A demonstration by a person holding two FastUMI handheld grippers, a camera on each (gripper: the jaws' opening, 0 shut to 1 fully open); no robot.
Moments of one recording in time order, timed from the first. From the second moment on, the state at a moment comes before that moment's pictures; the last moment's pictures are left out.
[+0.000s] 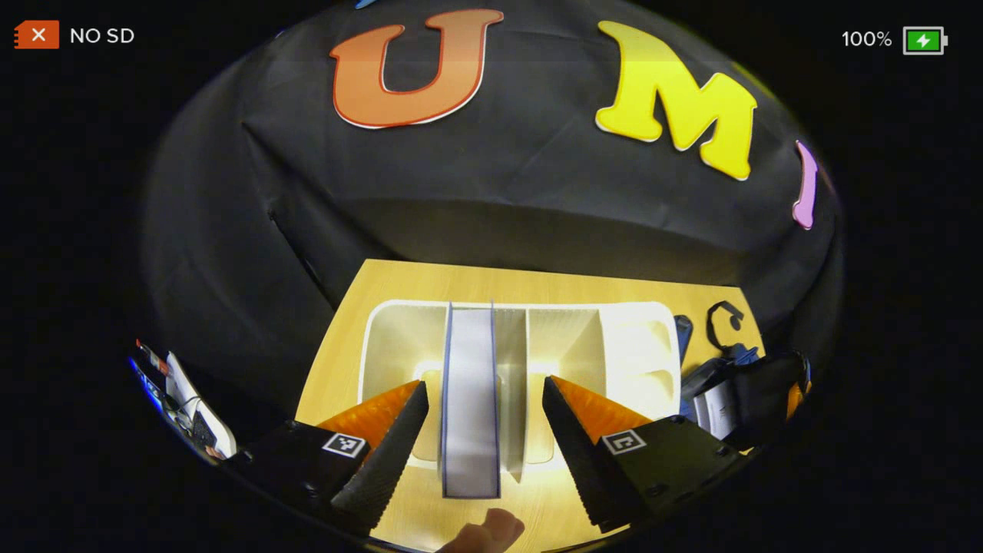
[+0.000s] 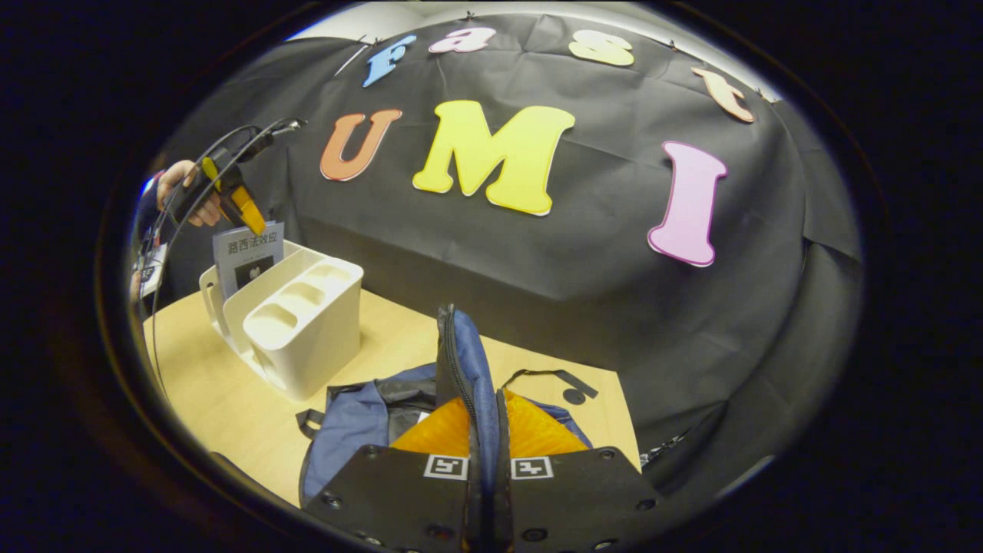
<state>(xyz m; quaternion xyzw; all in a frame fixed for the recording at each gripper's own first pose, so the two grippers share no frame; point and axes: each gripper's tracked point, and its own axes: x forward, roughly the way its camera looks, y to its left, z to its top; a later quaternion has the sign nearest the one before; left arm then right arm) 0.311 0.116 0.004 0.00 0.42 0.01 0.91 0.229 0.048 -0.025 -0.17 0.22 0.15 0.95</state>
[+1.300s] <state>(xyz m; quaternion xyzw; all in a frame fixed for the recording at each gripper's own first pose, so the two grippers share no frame) 0.262 0.113 -0.030 -0.04 0.55 0.02 0.84 0.212 0.048 -0.053 -0.14 0.22 0.17 0.95</state>
